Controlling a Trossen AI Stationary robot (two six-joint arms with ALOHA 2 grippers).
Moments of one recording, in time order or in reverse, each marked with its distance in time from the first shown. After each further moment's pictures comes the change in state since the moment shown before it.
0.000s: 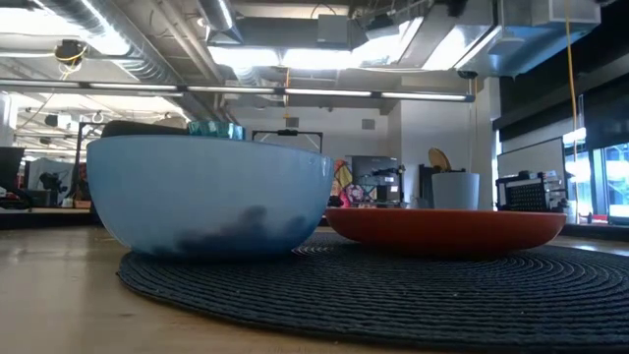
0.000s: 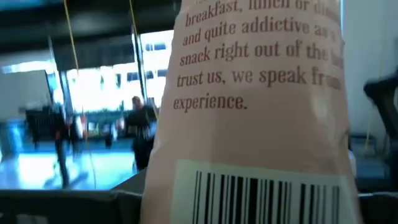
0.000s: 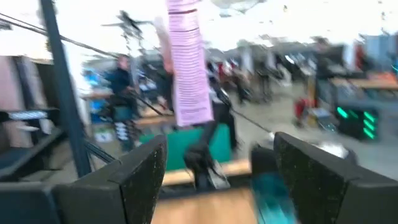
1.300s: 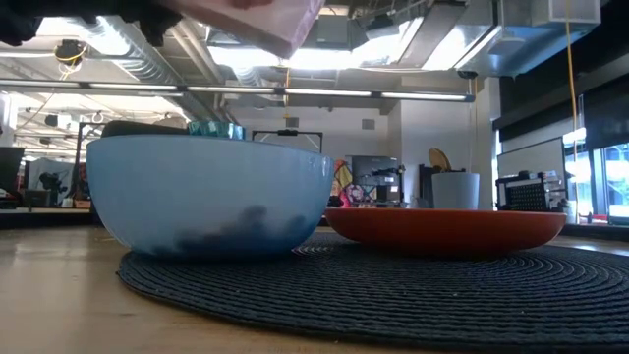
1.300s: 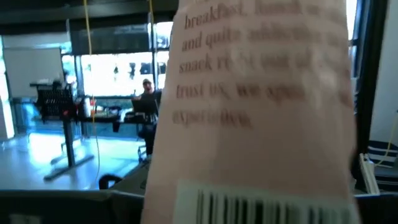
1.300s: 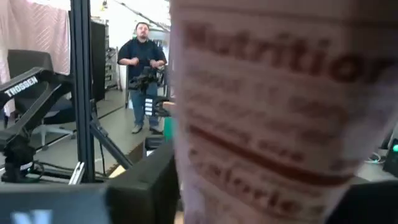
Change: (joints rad) left arm 0.369 0.273 -0.322 0.521 0.286 -0.185; right arm -0.266 0.404 0.490 -0.148 -0.515 -0.132
